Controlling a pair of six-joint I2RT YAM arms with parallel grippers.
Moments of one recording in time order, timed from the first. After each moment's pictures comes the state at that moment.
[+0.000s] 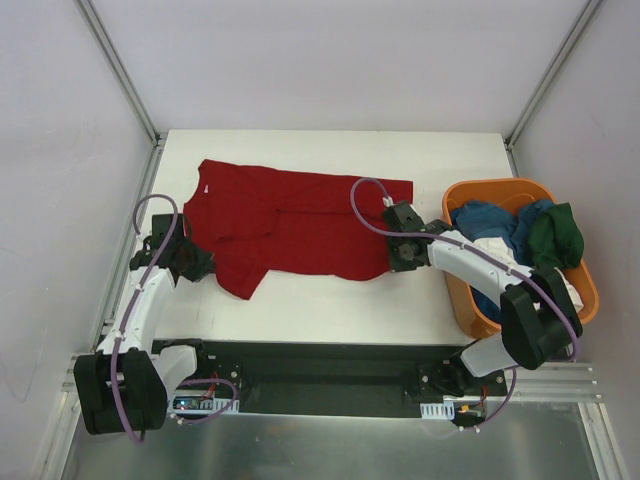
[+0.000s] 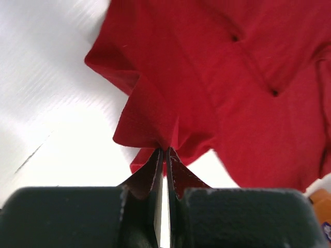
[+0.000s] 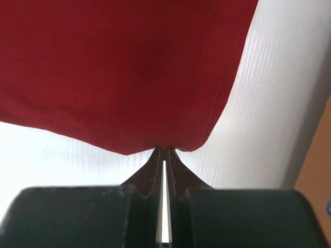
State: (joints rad) left arm 0.10 1.03 0.65 -0.65 0.07 -0.88; right arm 0.57 1.47 0.92 -0.64 0.20 0.39
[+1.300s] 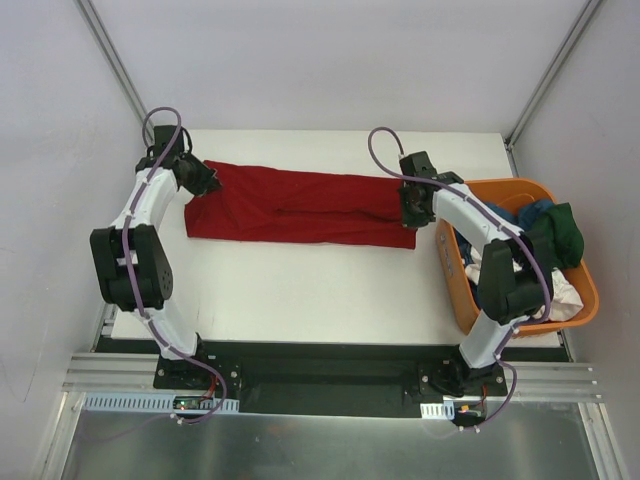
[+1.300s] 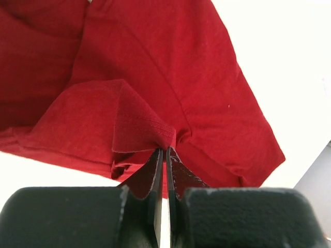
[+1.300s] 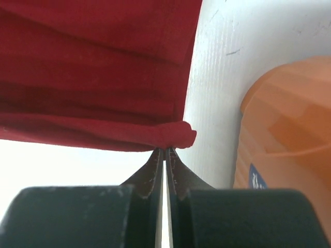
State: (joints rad) left arm 0.10 1.73 1.42 -0.59 0.20 -0.84; right arm 0.35 1.73 1.35 -0.75 0.19 0.21
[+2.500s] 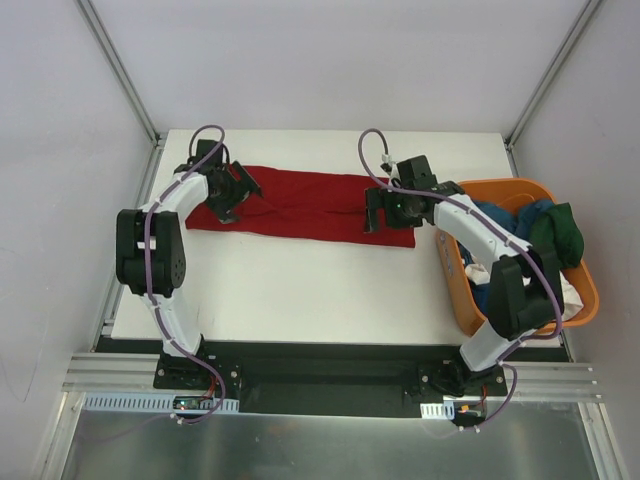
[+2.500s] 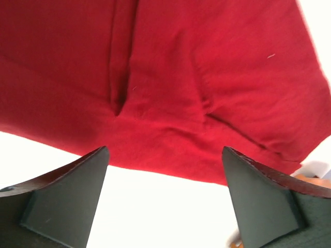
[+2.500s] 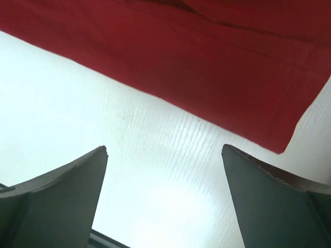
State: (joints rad) left arm -0.05 1.87 1.40 -0.57 0.21 -0.80; right arm 0.40 1.66 1.29 -0.61 -0.18 0.20
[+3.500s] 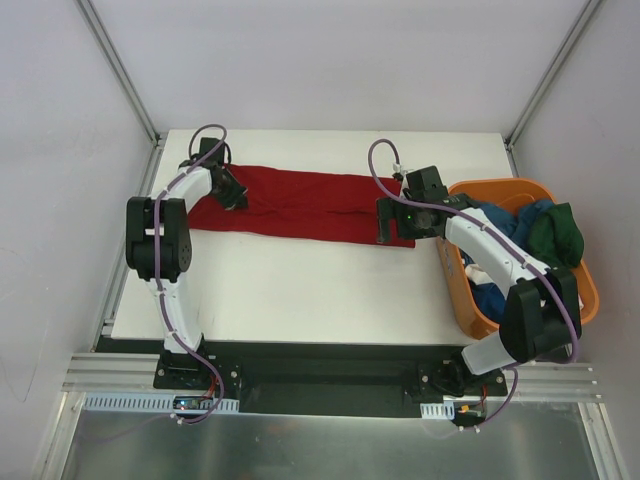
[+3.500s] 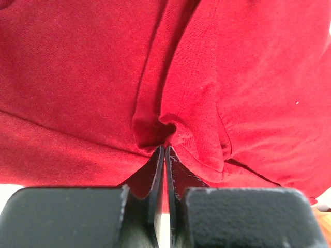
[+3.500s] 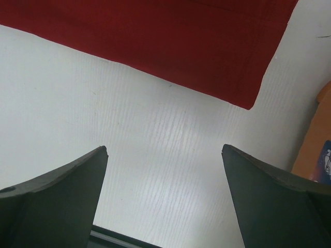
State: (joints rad) left arm -0.05 2.01 1.48 -0.57 0.15 -0.80; right arm 0.39 1.49 1.15 -0.66 -0.08 0.20
